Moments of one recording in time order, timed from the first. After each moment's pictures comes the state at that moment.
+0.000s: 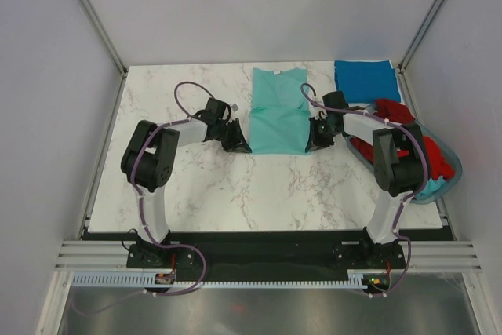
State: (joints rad) left arm -0.38 2.01 1.20 -0.19 0.53 -0.58; right arm 0.21 1.90 1.21 -0.47 -0.33 0.20
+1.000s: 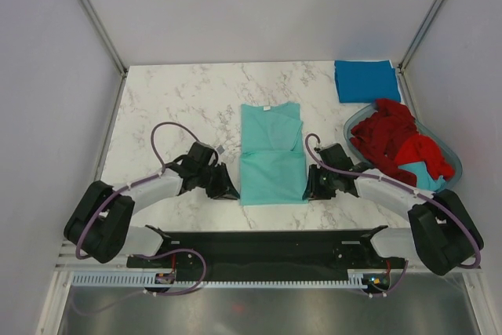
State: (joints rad) left arm -0.52 1.36 0.55 -0.21 0.45 -0.76; right arm 0.48 1.29 0.54 -0.34 -0.24 0.56
